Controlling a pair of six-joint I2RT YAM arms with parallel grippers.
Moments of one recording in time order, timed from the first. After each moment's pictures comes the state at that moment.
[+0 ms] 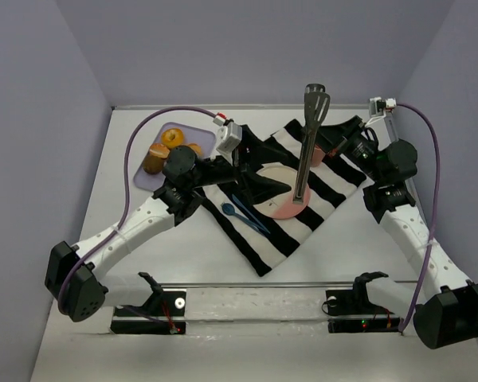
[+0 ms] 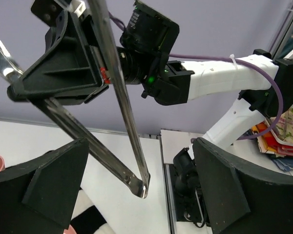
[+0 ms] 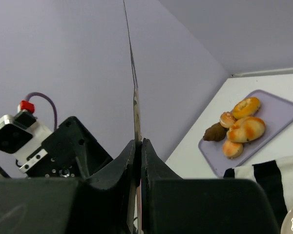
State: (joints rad) left arm -0.77 1.24 1.03 0.63 0.76 -0.46; right arm 0.21 1.05 0.91 0.51 -0.58 1.06
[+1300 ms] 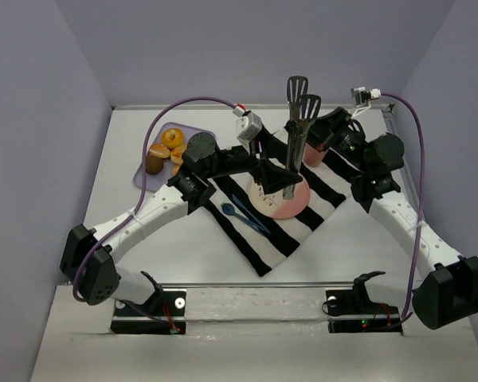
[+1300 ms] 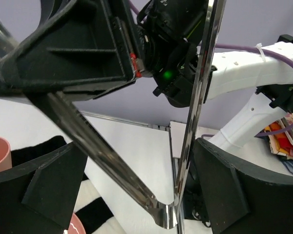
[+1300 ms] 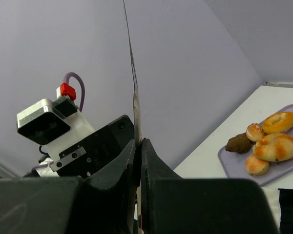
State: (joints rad) left arm -0.77 1.38 1.13 0.54 0.72 -0.43; right arm 0.30 1.19 0.98 0.73 -0.61 1.10
